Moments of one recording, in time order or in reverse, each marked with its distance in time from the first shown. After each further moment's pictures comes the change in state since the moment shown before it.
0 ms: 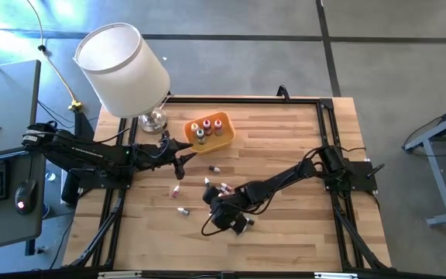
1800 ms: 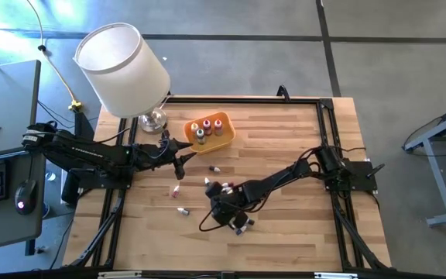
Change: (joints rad) left arm 0.000 0.000 0.000 0.000 -0.010 0.045; right arm -0.032 0.044 0.003 -0.111 0.112 0.037
